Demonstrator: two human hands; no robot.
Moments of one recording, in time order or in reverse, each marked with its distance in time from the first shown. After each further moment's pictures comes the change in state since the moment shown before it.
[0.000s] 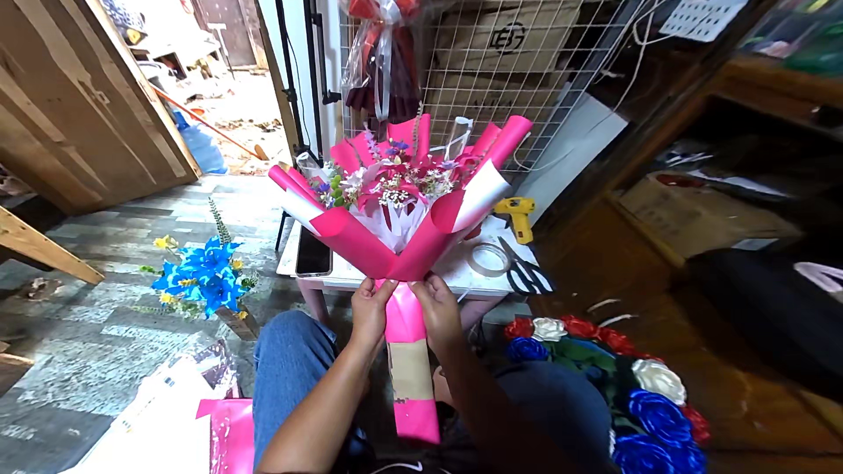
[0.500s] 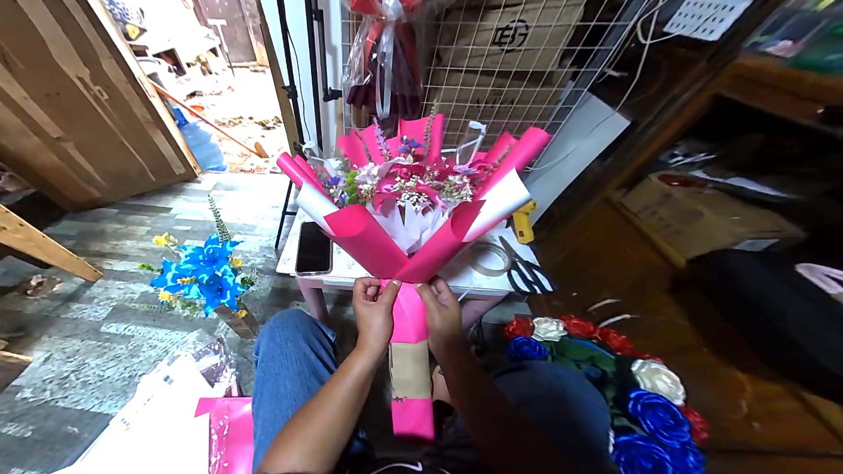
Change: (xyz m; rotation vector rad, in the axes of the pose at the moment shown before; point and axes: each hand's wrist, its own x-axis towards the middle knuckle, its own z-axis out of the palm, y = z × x) left_hand -0.007 -0.008 0.006 0.079 0.140 0.143; right_hand -0.003 0.007 -0.002 0.087 0.032 -0.025
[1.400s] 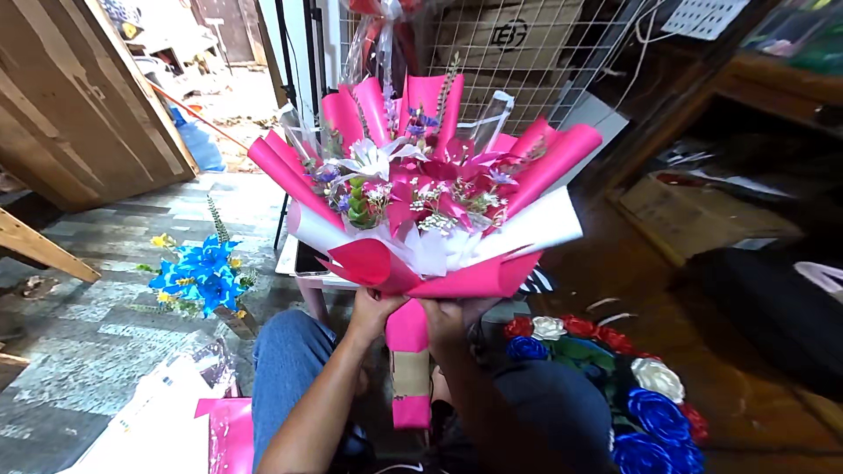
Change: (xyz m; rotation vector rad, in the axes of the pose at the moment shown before) left_hand 0.011 0.008 -0.018 -0.053 -0.362 0.001; right_hand -0.011 0.006 -0.003 0.021 -0.007 -0.209
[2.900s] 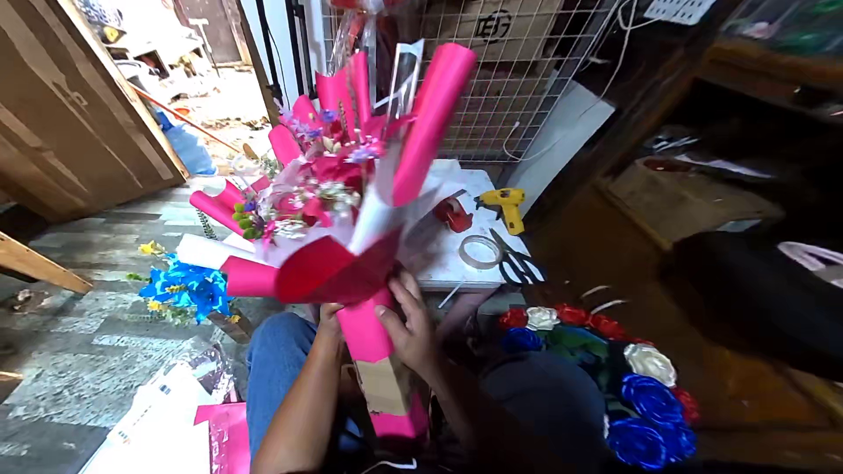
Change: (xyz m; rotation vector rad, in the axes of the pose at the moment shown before) left_hand -0.003 -0.013 -0.050 -0.468 -0.274 0.269; right_hand -0.018 -0.019 0.018 -0.338 -0.325 -0.248
